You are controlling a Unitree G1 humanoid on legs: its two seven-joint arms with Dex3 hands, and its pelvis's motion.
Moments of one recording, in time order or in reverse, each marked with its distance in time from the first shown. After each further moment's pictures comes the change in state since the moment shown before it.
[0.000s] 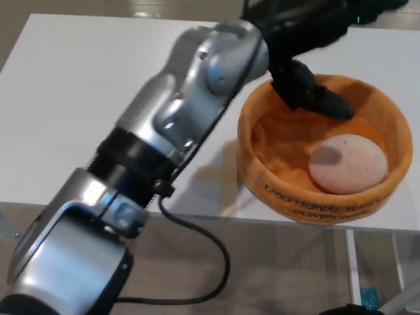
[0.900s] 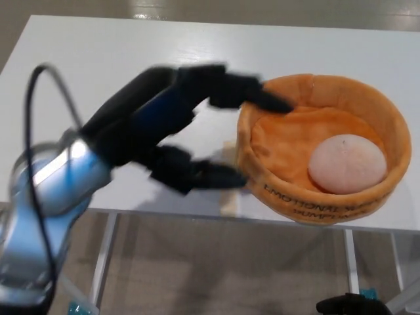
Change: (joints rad) left_arm 0.697 0.259 0.267 -0.668 -0.385 -0.005 -0.142; right_arm -0.037 -0.004 -0.001 -0.001 0.000 0.000 0.000
